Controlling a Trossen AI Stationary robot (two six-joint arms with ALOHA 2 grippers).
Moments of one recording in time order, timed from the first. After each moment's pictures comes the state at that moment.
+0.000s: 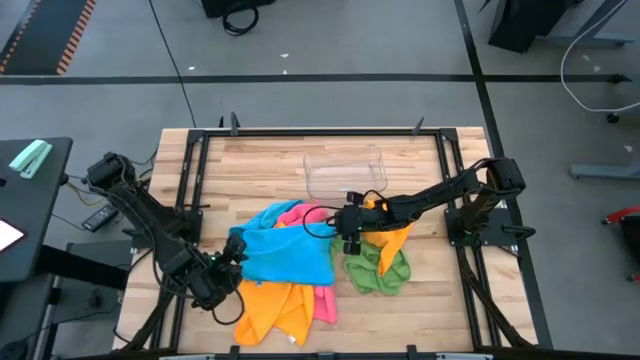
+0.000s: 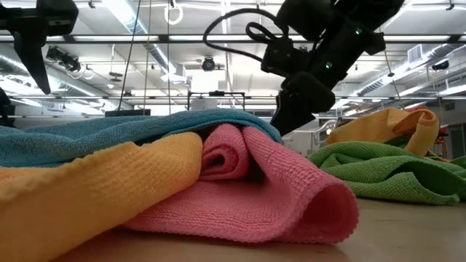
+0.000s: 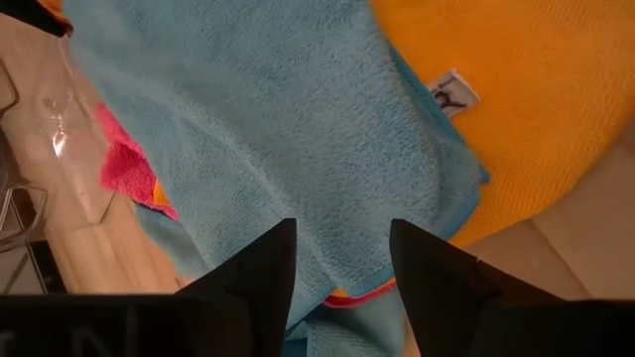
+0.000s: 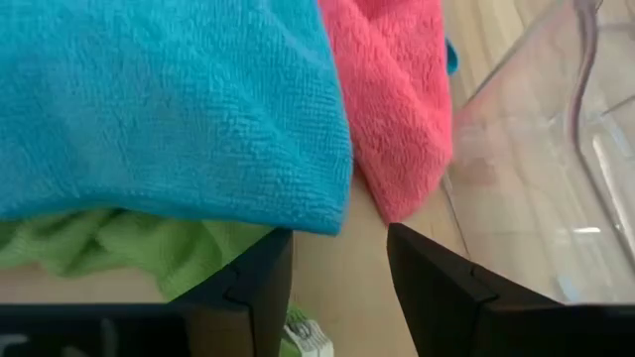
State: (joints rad) left arm -0.86 1.31 0.82 -0.82 -0.58 -0.06; right arm 0.11 1.69 0.90 -0.08 0.27 0.07
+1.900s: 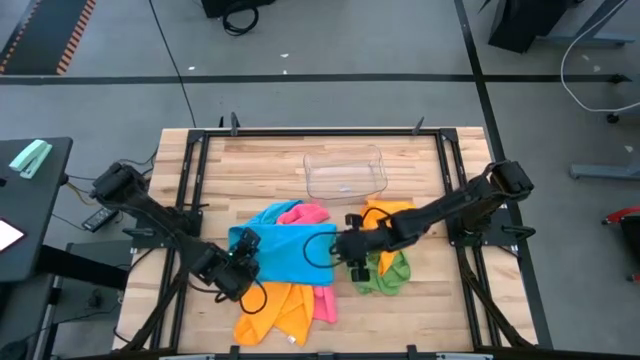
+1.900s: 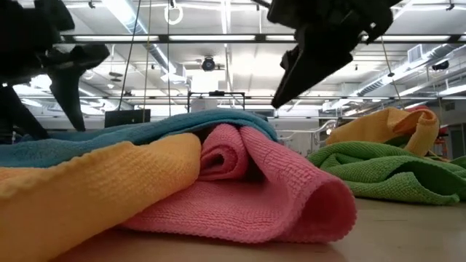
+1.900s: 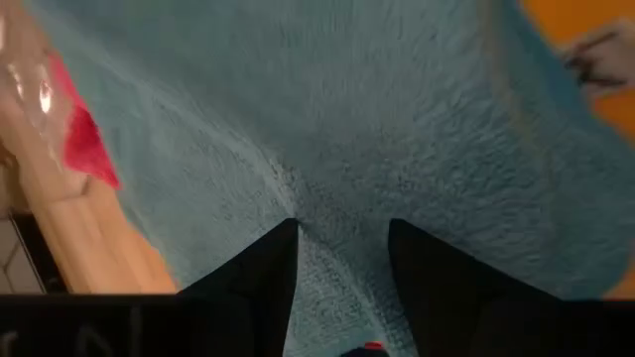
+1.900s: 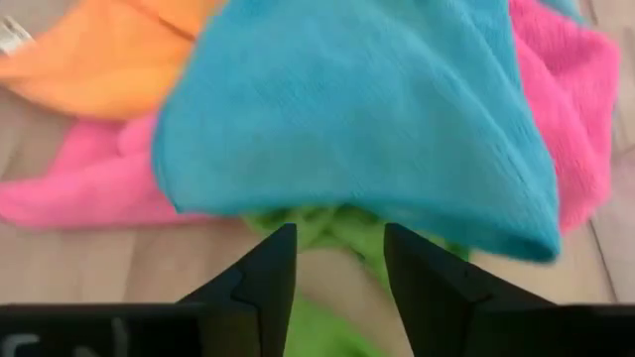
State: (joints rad) left arm -0.70 1.46 0.79 -0.69 -0.58 0.03; right arm 0.31 1.66 1.05 -0.27 0.20 0.18
